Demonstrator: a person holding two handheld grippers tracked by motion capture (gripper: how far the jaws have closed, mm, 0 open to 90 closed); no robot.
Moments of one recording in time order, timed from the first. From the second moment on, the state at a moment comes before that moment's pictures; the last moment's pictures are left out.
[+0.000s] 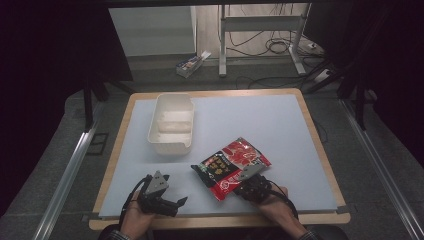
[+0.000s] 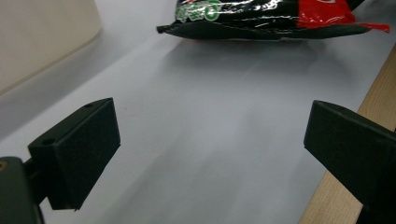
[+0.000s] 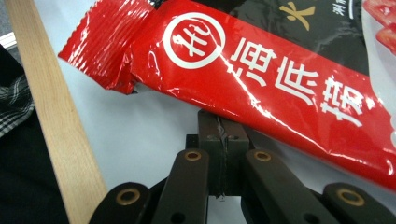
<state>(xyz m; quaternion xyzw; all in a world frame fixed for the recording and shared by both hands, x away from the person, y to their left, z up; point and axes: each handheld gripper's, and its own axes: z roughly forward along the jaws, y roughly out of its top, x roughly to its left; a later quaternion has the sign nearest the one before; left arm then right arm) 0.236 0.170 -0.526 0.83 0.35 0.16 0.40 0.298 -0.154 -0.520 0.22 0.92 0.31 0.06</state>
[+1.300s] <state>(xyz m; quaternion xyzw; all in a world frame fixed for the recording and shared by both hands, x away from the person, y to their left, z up) 0.261 0.147 -0.511 0.83 0.32 0.15 0.43 0.292 -0.186 -0.501 0.24 0.90 0.33 0.12</state>
